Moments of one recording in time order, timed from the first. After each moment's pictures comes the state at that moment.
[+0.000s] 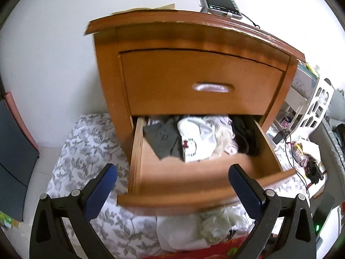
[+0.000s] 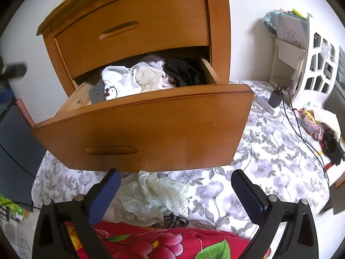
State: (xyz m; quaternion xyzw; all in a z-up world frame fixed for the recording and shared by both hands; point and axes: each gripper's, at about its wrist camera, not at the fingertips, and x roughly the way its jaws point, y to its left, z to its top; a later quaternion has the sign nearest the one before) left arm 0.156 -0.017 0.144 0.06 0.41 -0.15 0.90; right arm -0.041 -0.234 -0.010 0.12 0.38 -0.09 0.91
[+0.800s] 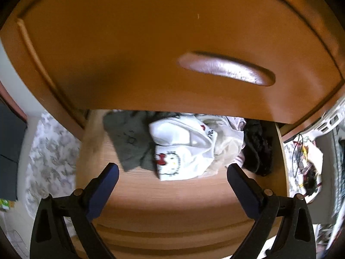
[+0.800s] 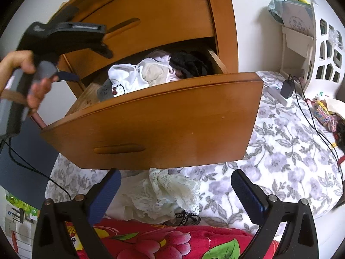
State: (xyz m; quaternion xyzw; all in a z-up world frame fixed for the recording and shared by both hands) left arm 0.269 -0.105 0.065 0.03 0.55 -0.12 0.82; right arm -0.038 -0.242 -0.018 0.16 0.39 -0.05 0.91
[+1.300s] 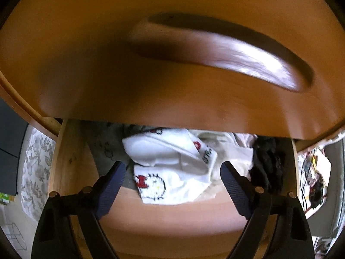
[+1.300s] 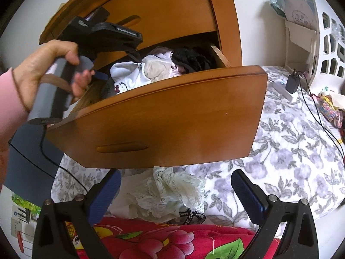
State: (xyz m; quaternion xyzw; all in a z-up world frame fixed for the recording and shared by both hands) left arm 0.302 -0.141 0.029 0.03 0.56 -0.09 0.82; right arm -0.036 -0.245 -0.022 0.18 0.39 -0.03 0.90
